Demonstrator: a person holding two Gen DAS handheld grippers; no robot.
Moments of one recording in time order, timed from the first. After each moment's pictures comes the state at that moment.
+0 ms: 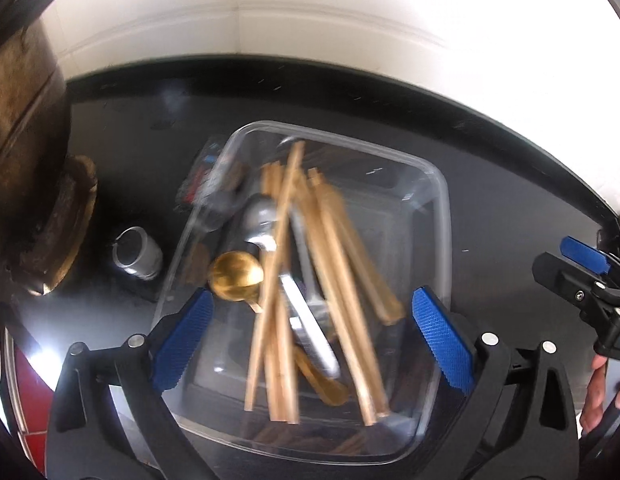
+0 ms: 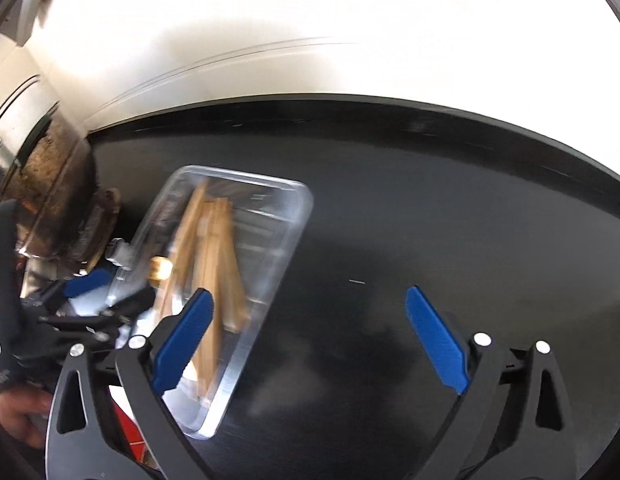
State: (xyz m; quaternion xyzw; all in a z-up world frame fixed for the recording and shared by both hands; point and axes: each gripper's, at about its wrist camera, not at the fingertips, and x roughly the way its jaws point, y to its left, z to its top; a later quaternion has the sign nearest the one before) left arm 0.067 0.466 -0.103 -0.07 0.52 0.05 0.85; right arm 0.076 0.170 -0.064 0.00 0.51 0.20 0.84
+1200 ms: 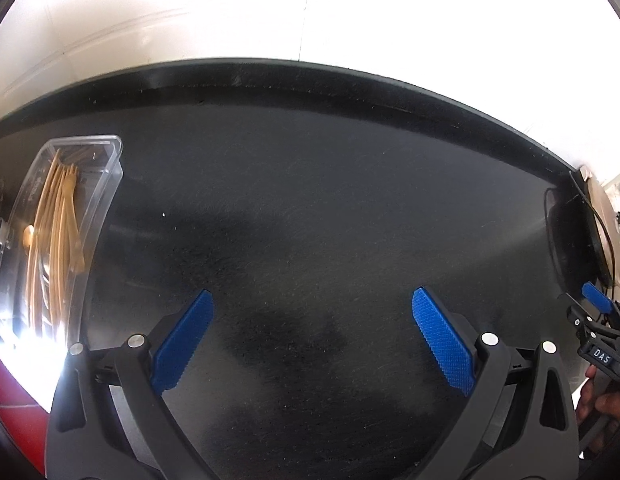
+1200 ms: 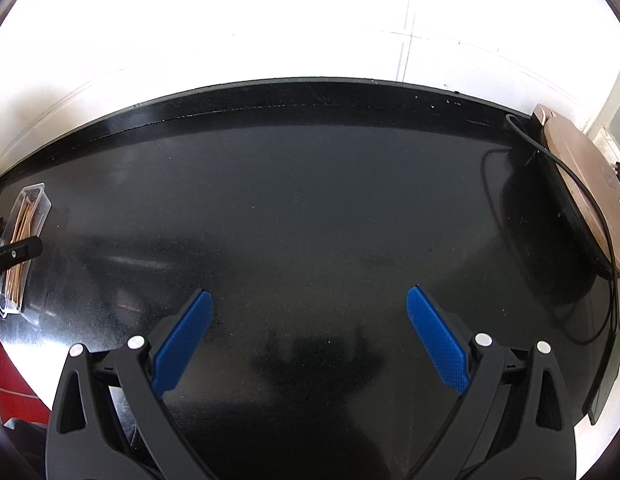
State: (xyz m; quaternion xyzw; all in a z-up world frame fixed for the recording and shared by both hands) left arm 0.078 0.166 -0.101 -0.06 0.54 -0.01 0.84; right arm 0.032 -0.228 -0.080 0.00 0.49 0.02 0.87
